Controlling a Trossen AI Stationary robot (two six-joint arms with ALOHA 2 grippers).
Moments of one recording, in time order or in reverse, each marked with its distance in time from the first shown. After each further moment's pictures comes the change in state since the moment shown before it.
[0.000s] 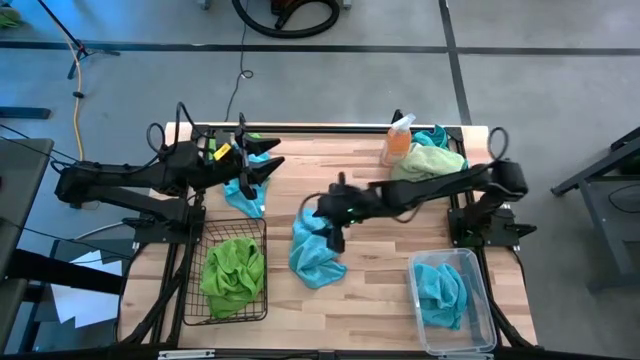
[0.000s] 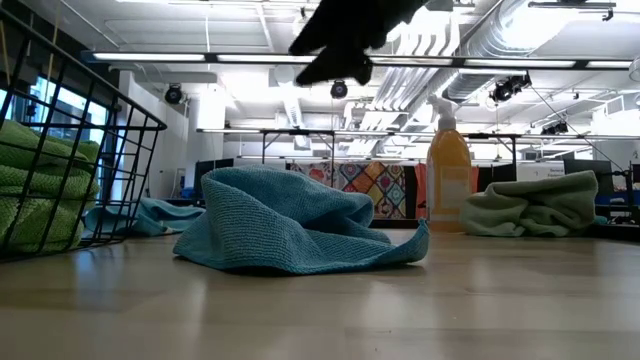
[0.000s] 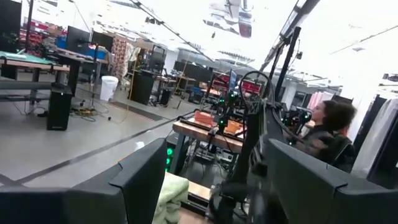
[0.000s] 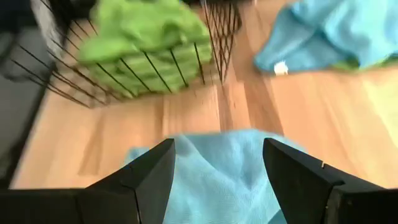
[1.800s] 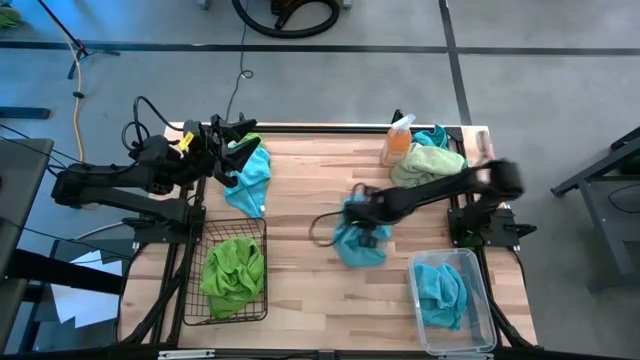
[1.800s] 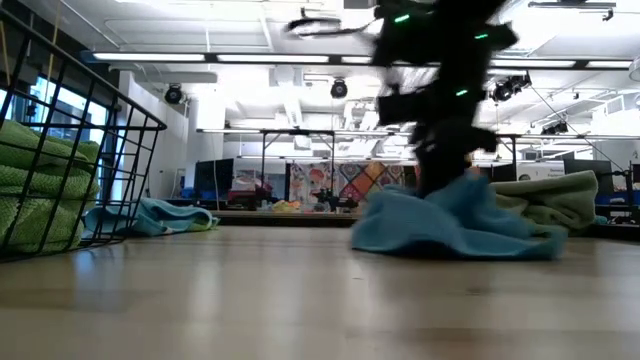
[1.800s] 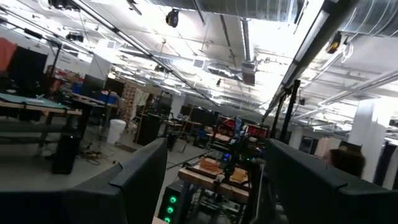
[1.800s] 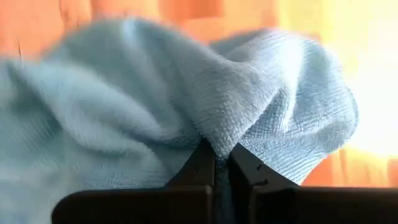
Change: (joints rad) left arm 0.000 -0.101 0.000 0.110 -0.068 0.066; right arm -0.026 -0.015 -0.278 -0.341 0.207 -0.039
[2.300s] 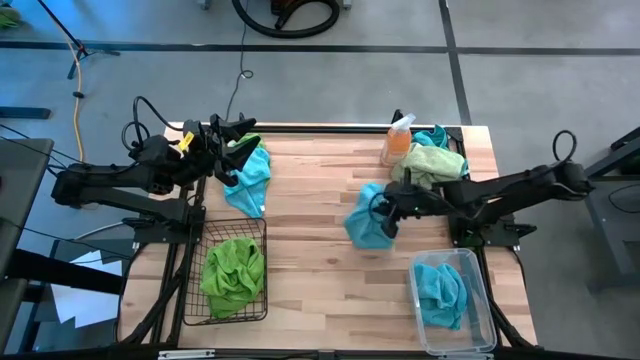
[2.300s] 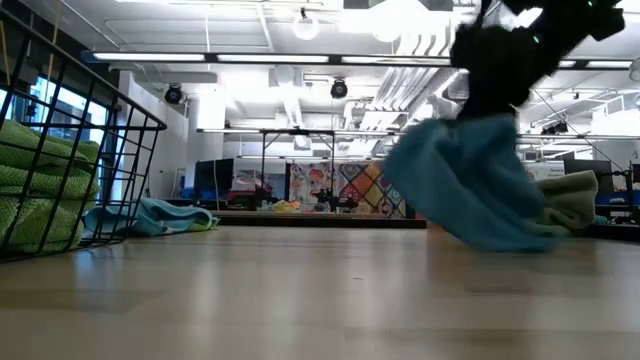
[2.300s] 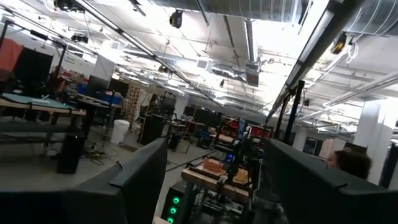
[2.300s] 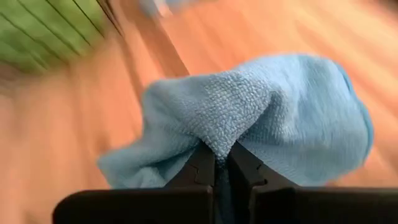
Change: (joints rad) left arm 0.000 0.000 0.000 0.001 -0.017 -0.001; right arm 0.001 -0.617 -0.416 0.363 0.030 0.318
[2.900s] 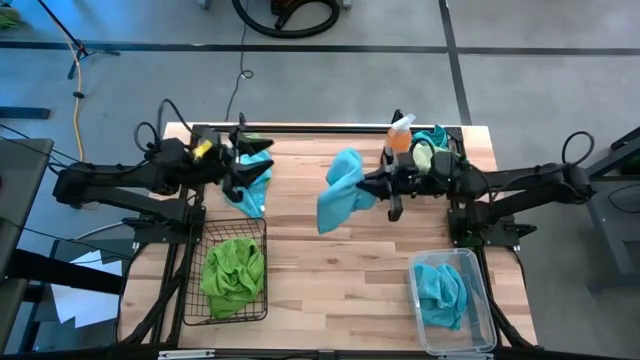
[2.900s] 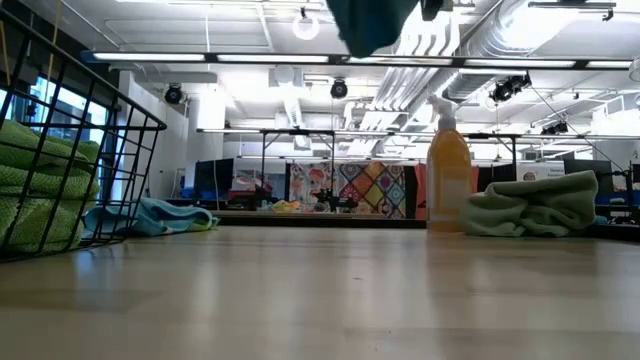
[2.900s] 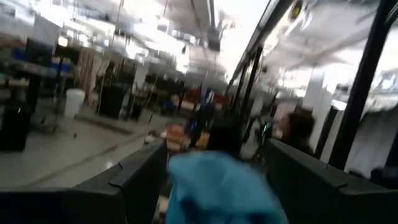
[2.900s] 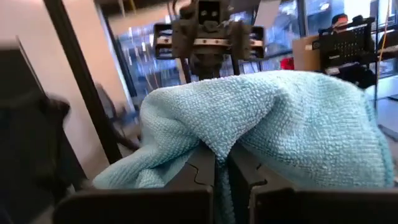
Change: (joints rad) left arm -0.002 0.050 0.001 -0.085 0.205 -0.063; right arm -0.080 -0.014 0.176 0.629 -0.277 -0.234
